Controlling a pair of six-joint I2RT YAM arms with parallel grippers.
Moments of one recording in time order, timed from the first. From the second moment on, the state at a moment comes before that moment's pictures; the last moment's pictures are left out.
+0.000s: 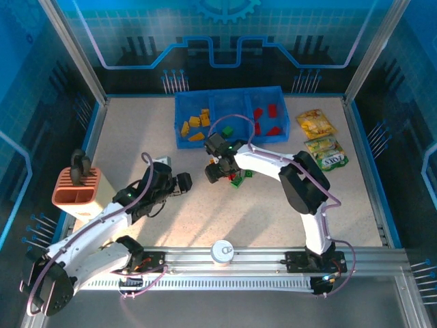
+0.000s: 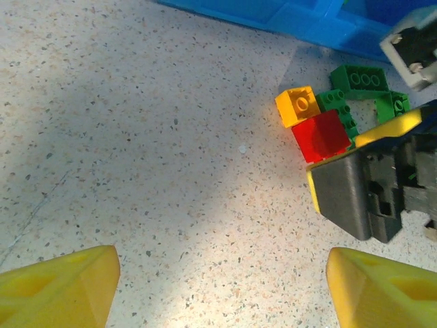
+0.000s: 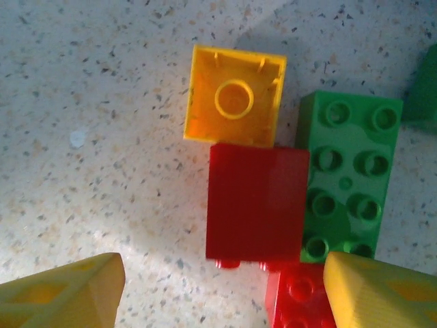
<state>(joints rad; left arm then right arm) -0.53 0.92 0.58 -0.42 -0.14 -0.72 0.77 2.05 1.52 -0.70 0.10 0.26</state>
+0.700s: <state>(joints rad) -0.53 0.89 0.57 -0.45 -0.18 -0.72 0.82 2.12 1.62 -0.77 0.23 0.22</state>
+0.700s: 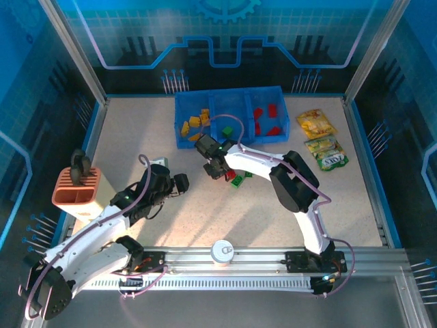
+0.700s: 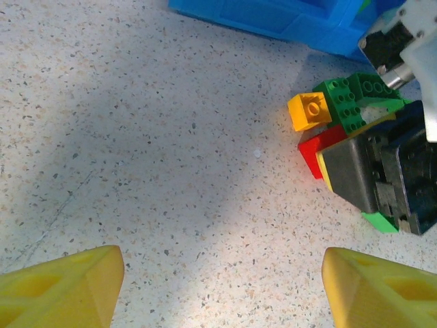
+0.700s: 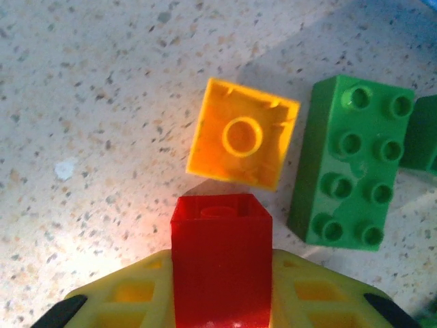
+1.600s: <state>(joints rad) -0.56 1.26 0.69 -0.34 -0.02 -0.66 0.29 1.88 1.70 -0.76 0.18 0.18</state>
